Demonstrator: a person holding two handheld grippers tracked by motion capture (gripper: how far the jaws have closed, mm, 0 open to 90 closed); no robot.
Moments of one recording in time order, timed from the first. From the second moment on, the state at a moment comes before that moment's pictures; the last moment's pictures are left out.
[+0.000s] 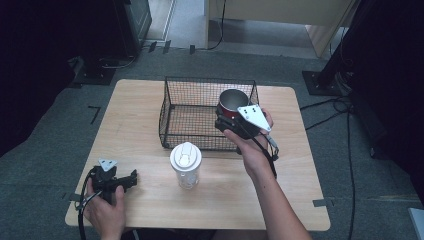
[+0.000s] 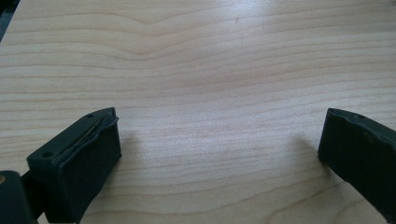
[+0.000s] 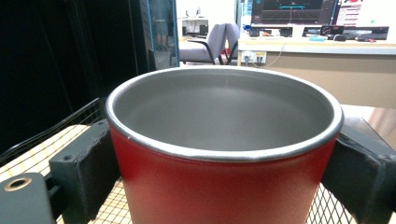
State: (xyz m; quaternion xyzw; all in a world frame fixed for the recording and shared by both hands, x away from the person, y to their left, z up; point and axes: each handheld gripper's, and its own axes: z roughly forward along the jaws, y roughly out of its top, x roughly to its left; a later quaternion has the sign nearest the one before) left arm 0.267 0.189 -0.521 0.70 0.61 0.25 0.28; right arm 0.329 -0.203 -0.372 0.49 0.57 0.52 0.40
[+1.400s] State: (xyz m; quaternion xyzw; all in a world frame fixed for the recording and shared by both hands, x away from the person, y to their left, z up) left arm 0.267 0.189 -0.521 0.70 0.61 0.25 0.28; right arm 0.431 -0.195 -0.420 0.55 0.56 0.47 0.40
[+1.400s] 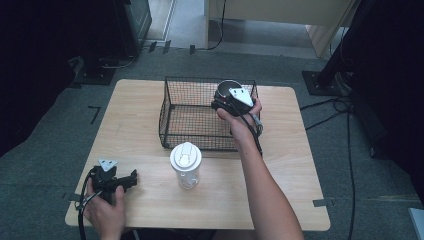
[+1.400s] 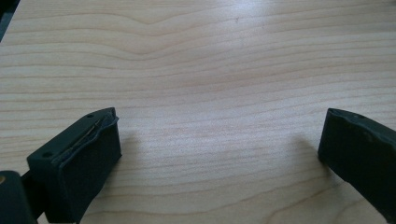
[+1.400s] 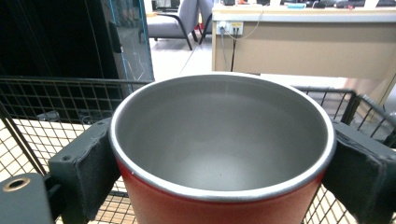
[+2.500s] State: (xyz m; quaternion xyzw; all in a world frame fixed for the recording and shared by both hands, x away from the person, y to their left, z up) left arm 0.267 0.189 -0.521 0.70 0.61 0.25 0.28; right arm 0.434 -0.182 -0.428 0.53 0.59 0.48 0.38
